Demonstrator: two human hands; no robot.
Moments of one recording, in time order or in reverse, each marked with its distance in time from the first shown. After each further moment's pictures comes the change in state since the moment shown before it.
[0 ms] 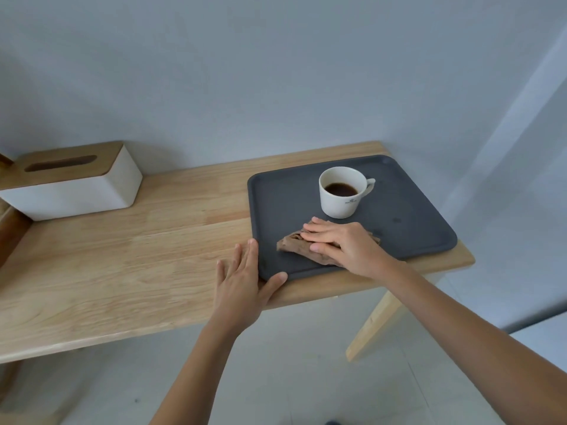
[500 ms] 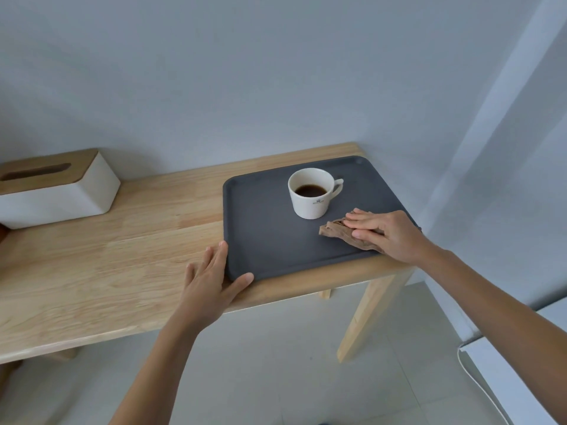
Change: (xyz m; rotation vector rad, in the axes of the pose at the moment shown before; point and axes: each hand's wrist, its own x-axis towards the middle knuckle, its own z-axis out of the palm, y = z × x) left_hand 0.000 0.007 -0.007 -0.013 -0.041 -0.008; right_hand -0.063 0.081 -0.079 0.019 0.050 0.155
